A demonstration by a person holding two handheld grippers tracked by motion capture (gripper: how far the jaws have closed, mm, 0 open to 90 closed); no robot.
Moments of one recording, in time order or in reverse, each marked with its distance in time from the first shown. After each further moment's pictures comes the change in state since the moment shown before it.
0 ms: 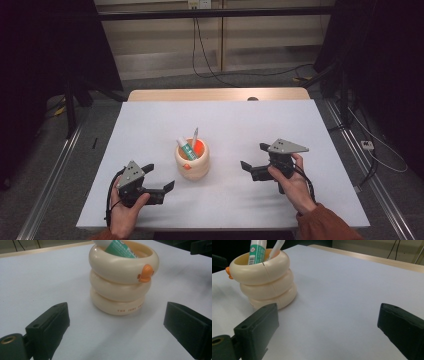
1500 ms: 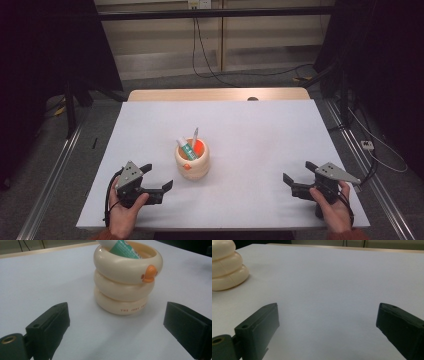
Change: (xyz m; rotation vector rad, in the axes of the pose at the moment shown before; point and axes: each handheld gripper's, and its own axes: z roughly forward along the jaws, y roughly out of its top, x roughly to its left) left arm 0.001 0.000 -0.003 -0.007 0.018 -0.008; right arm -0.036 -0.068 -0.090 -0.034 -0.273 0.120
